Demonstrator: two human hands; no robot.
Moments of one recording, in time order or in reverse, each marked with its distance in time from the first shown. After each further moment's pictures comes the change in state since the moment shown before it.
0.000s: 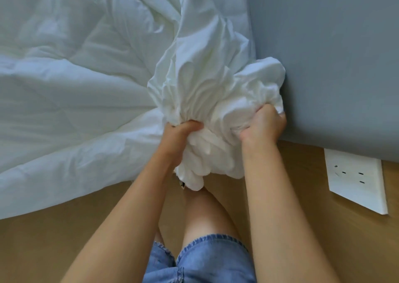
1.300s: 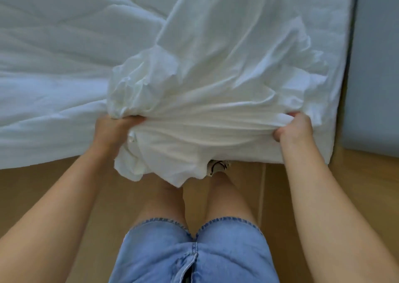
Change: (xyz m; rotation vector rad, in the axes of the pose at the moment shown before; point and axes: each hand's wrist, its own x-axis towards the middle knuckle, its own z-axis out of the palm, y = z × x) left_hand -0.049 0.024 -0.387 0.114 0.468 0.003; right_hand -0.109 0.134 0.070 -0.199 0.060 0.200
